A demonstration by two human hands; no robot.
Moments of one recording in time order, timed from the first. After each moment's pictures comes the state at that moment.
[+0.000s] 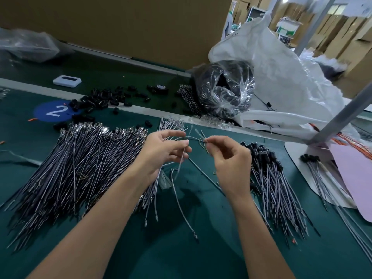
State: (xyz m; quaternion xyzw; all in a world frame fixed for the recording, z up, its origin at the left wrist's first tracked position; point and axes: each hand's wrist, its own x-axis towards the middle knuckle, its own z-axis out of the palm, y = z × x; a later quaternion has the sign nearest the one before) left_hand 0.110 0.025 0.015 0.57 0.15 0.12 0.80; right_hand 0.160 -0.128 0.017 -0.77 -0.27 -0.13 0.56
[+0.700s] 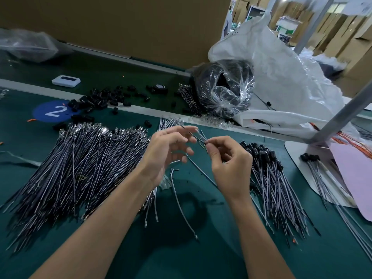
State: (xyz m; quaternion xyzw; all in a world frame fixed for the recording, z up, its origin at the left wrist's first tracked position) left_hand 0.109 0.018 0.015 0.54 0.06 0.12 0.83; right_hand 0.158 -0.128 0.012 -0.77 -0.30 -0.19 0.52
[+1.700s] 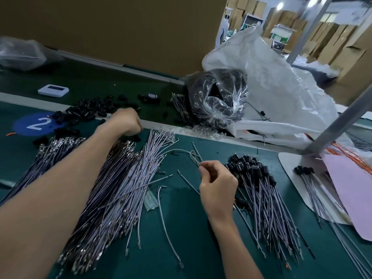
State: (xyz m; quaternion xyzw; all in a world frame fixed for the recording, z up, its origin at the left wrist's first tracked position) left_hand 0.194 0.134 0.040 0.94 0.29 0.00 0.20; right_hand 0.176 -0.127 -0.018 -0.83 -0.19 -0.17 0.50
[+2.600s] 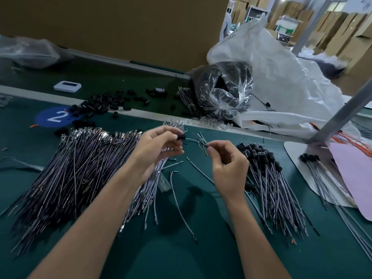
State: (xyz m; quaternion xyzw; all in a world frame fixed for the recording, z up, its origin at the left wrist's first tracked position) left_hand 0.108 0.039 0.021 0.56 0.11 0.14 0.81; right_hand 0.170 -0.128 -0.003 -0.76 -0.25 -0.18 0.57
